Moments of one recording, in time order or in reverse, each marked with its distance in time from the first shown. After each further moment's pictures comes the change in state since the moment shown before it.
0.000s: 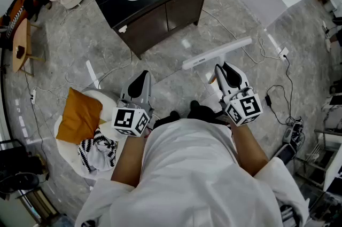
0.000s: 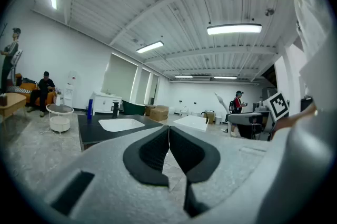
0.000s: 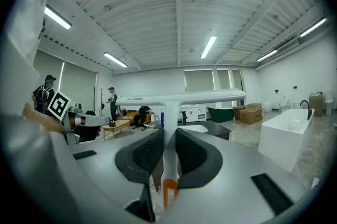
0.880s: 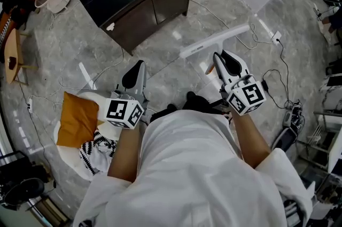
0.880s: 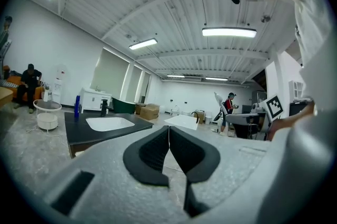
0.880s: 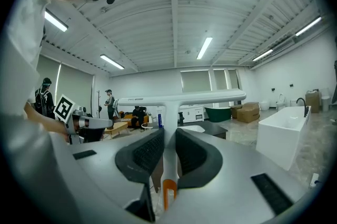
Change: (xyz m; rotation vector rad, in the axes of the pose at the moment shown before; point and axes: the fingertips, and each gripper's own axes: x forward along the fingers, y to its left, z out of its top) left arm 0.021 -0.011 0.006 -0.008 0.011 -0.096; right arm -0.010 -0.015 0.006 0.029 -0.014 -0.004
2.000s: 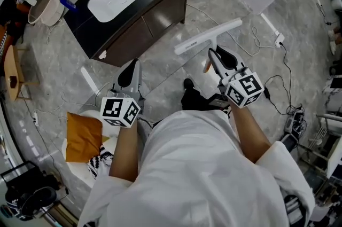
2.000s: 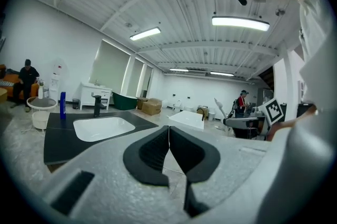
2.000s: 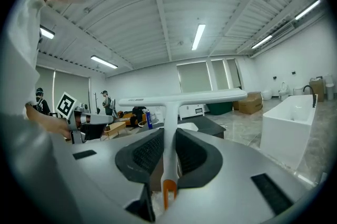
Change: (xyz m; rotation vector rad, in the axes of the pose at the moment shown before) left arm 0.192 0.065 0.028 -0.020 0.077 0.016; right arm 0.139 -0.155 0.006 0.079 0.060 0.025
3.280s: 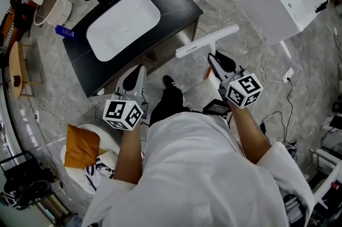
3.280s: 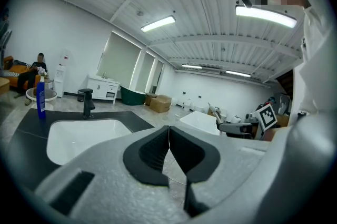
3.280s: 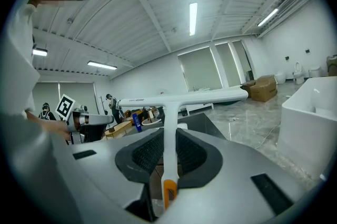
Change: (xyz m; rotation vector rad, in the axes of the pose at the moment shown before) left arm 0.247 0.093 0.040 -0.093 0.039 0.101; right arm 0.219 -0.202 0.031 0.090 0.094 0.145
